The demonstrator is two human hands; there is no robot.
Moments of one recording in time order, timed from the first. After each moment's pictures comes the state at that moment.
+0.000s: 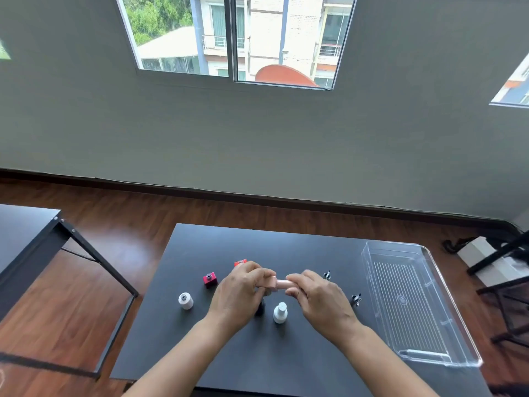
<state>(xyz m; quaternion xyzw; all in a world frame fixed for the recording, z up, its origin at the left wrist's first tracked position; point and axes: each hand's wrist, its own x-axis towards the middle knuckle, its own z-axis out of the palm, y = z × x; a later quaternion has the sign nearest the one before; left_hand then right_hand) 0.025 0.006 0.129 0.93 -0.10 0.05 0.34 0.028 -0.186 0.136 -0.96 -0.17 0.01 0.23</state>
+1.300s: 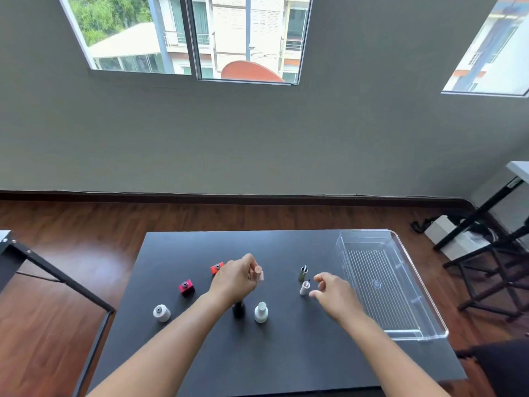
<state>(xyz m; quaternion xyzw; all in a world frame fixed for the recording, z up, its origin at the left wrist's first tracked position) 0.095 -0.021 0.072 0.96 -0.07 -0.08 0.28 0.051 -0.262 0.083 -0.94 0.14 0.15 0.26</state>
